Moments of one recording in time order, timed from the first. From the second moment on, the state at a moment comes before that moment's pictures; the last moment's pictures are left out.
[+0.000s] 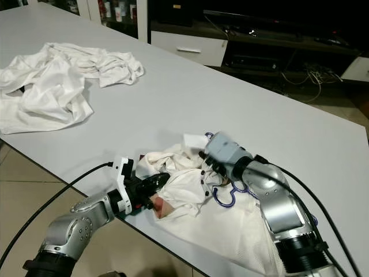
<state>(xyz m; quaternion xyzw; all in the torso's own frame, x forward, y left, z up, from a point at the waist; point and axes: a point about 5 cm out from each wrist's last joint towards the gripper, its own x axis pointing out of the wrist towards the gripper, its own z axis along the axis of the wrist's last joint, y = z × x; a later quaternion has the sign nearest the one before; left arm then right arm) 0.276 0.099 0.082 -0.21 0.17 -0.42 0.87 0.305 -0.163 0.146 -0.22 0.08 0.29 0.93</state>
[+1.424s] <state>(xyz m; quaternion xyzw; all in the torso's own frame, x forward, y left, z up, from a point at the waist) 0.288 0.110 0.161 -0.27 -0.08 -0.42 0.86 0.329 -0.199 0.155 0.42 0.12 0.12 0.89</state>
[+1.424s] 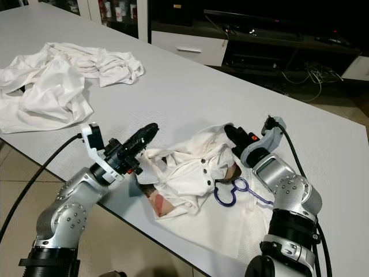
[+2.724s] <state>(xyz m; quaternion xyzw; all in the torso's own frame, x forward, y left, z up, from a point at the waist) 0.271 0.117 0.140 -0.41 0.01 -0.44 0.80 0.313 -0.188 0.260 0.47 -0.09 0.28 0.84</state>
